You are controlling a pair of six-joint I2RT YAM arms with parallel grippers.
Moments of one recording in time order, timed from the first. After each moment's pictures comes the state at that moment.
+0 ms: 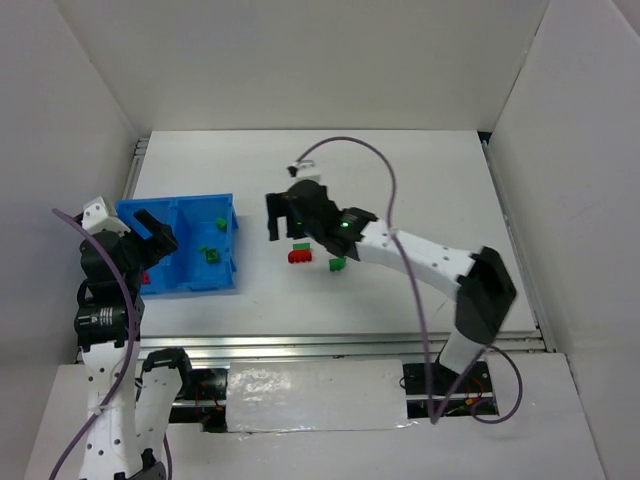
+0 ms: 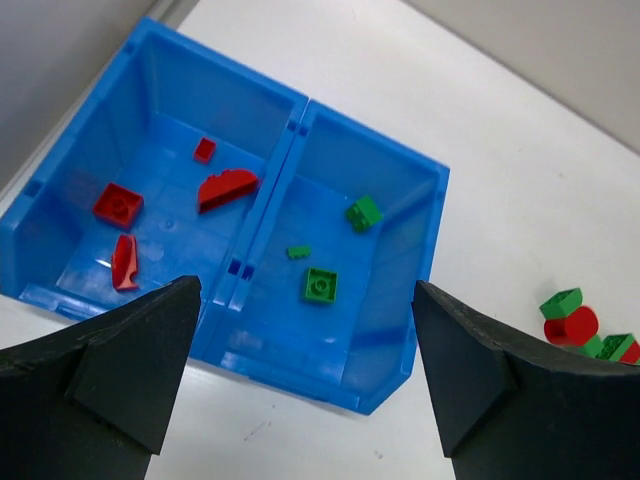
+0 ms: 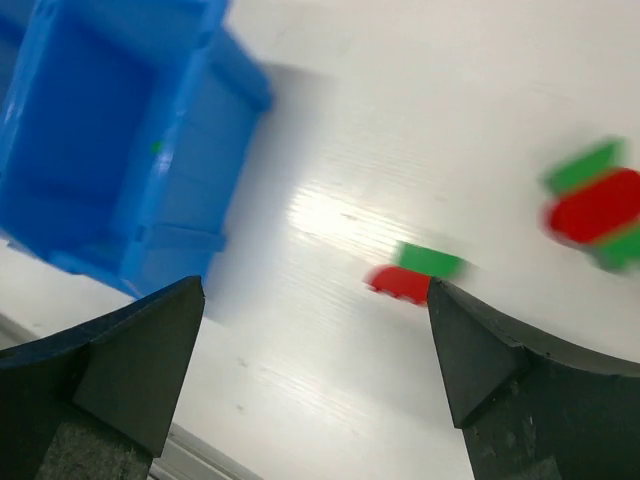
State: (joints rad) left arm 0.19 0.59 0.85 -0.58 -0.09 -0.40; right arm 0.93 1.76 1.47 -0.30 0.28 0.52
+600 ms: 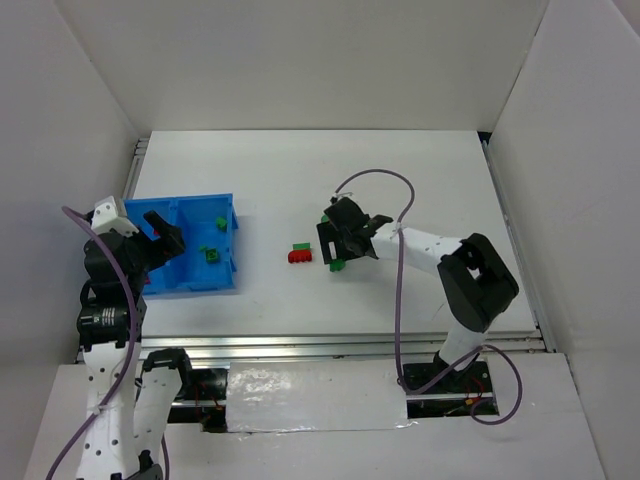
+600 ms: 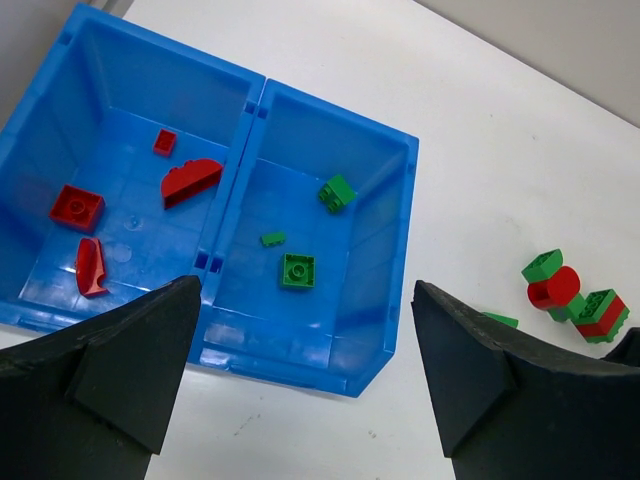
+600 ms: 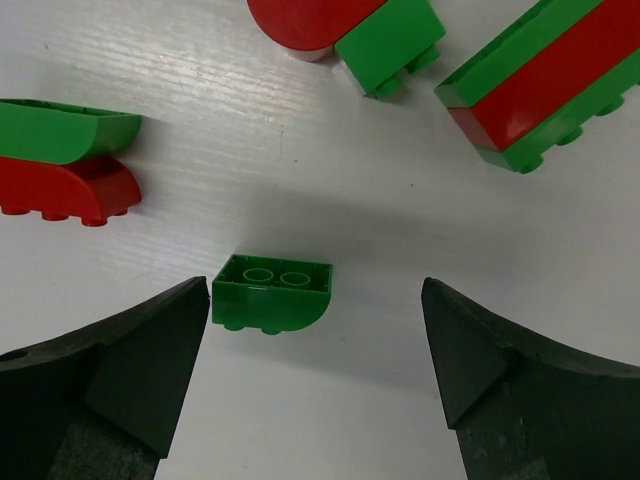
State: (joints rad) left arm 0.16 0.59 0.82 -0.56 -0.01 -0.37; right arm 0.68 1.70 1.10 -0.38 0.24 0.39
